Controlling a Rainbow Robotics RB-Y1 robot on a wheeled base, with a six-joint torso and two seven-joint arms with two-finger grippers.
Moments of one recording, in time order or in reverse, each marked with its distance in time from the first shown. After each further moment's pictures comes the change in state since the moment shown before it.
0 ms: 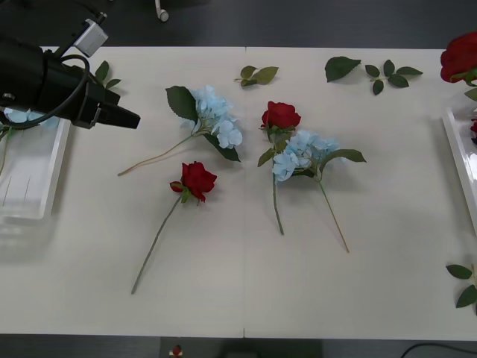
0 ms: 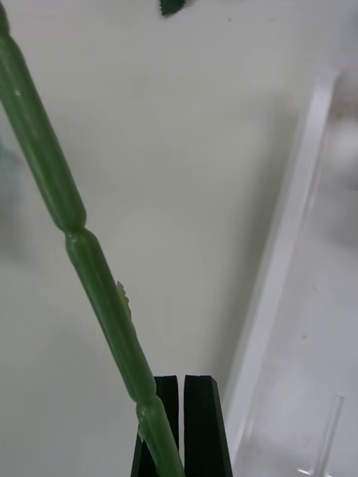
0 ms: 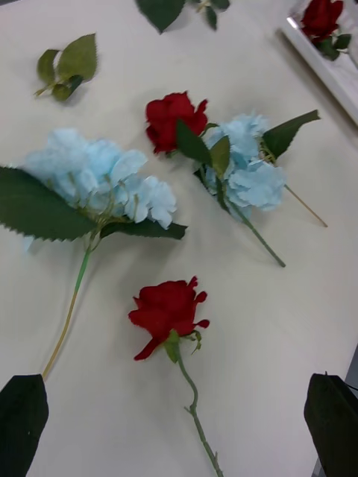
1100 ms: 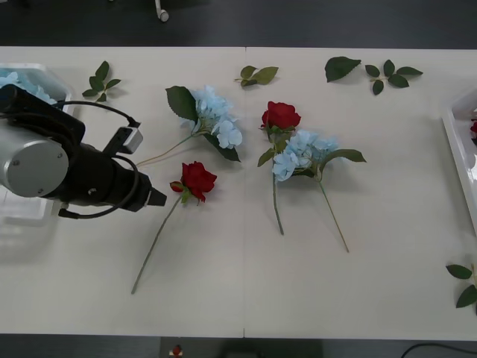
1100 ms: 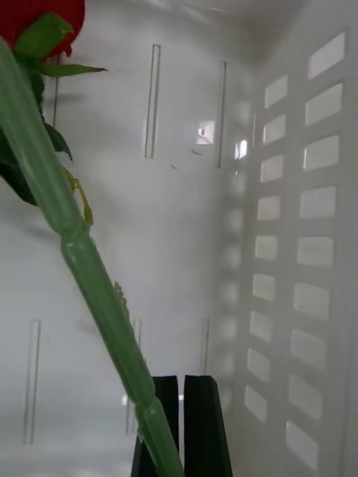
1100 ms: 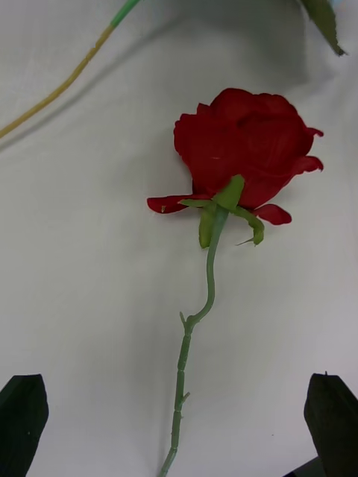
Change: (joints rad) right arm -0.144 0.210 -0.020 0.546 0.452 -0.206 0.000; left arm 0.308 -0.122 -0.226 -0.381 -0.603 -0.029 0.674
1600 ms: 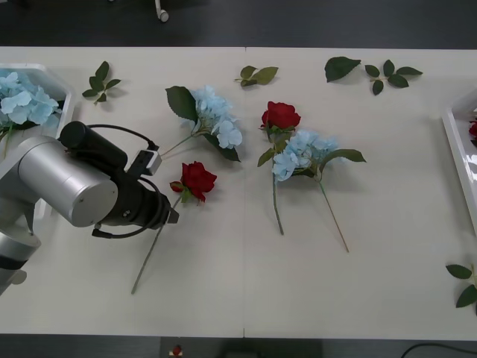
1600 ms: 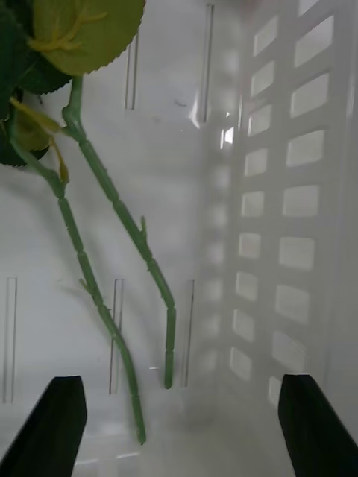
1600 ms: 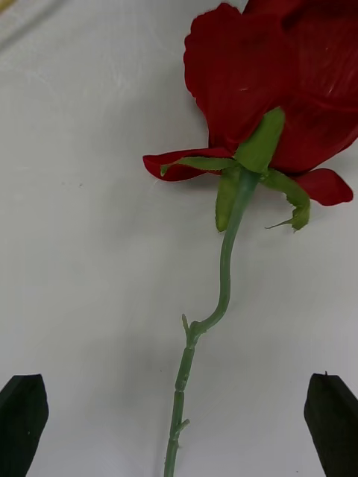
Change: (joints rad) right arm 0.000 0.000 0.000 0.040 0.024 0.045 0.000; left arm -0.003 -0.052 -0.178 0.036 -0.223 -0.033 0.137
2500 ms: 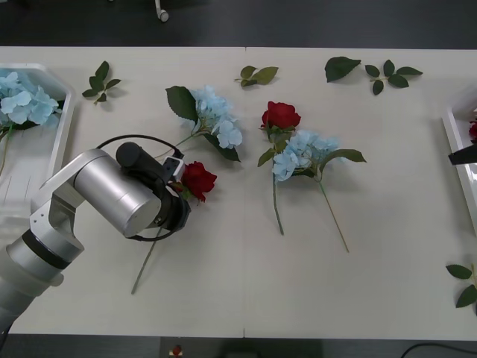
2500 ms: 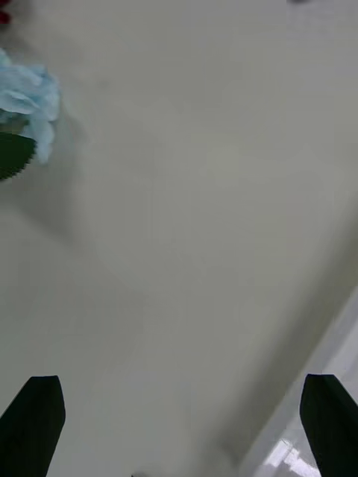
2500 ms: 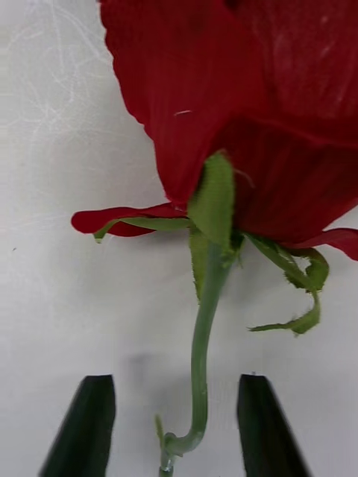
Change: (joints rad) right arm -0.010 -0.109 -0.119 -0.805 0.108 0.422 -0.374; left arm -0.075 -0.081 -0.158 0.166 -0.185 -0.112 0.002
